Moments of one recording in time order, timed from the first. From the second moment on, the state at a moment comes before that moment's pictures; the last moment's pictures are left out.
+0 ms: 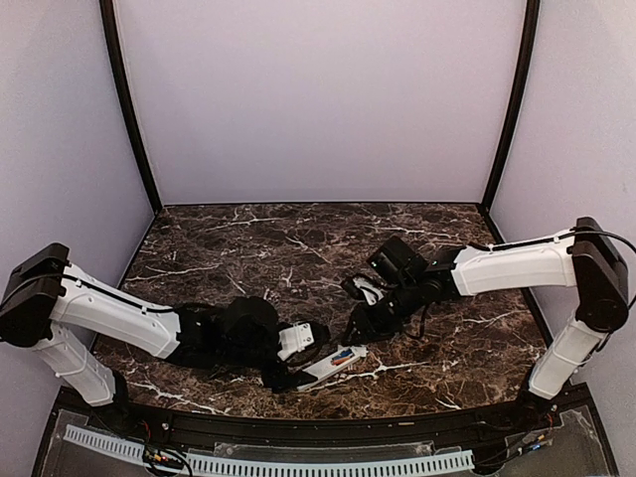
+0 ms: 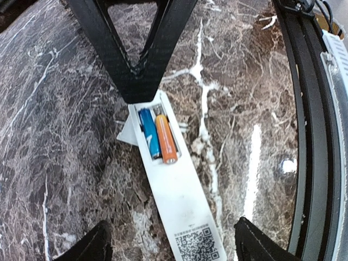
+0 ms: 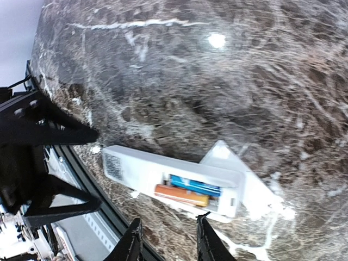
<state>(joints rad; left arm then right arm) -1.17 1.53 0.68 0.13 0.06 0.16 0.90 1.64 1.00 -0.42 -0.47 0.53</state>
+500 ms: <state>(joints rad) -1.18 1.58 0.53 0.28 0.01 0.10 1.08 1.65 1.04 -0.44 -0.14 0.56</state>
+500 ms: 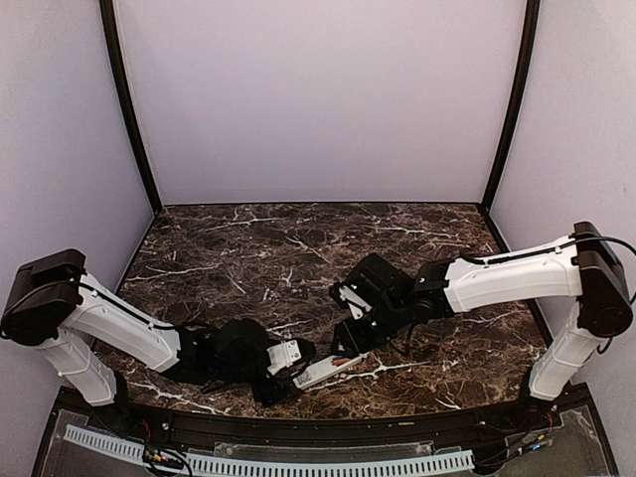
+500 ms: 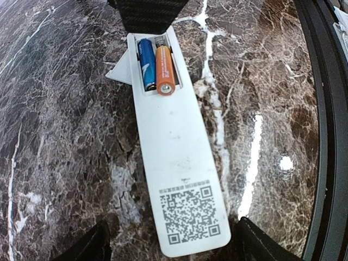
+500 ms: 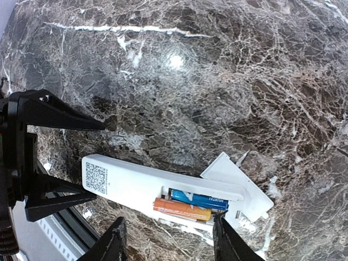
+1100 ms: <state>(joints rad) -1.18 1.65 0.51 0.42 0.04 0.07 1.12 1.67 1.03 -0.45 0.00 0.60</state>
